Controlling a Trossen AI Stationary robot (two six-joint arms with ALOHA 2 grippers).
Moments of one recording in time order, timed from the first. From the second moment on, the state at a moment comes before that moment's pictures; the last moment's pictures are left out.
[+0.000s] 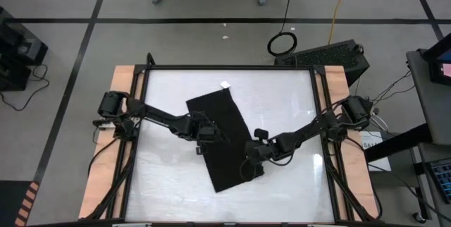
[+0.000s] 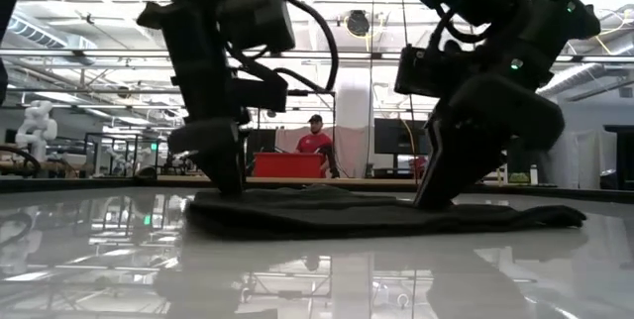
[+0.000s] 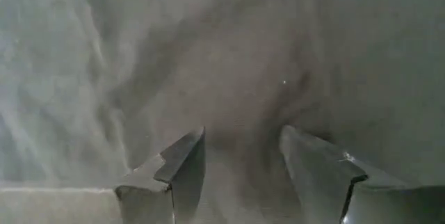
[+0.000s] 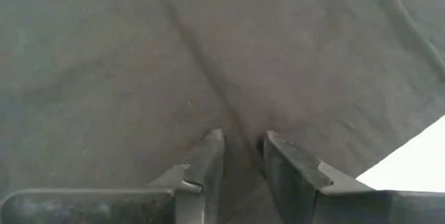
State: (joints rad) left arm -0.11 1.82 1.03 -0.54 -0.31 -0.16; right arm 0.34 1.78 0.88 -0.19 0.27 0.47
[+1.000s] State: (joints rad) left arm -0.11 1.79 1.14 -0.56 -0.39 0.10; right arm 0.40 1.75 0.87 -0.16 0.24 0.53
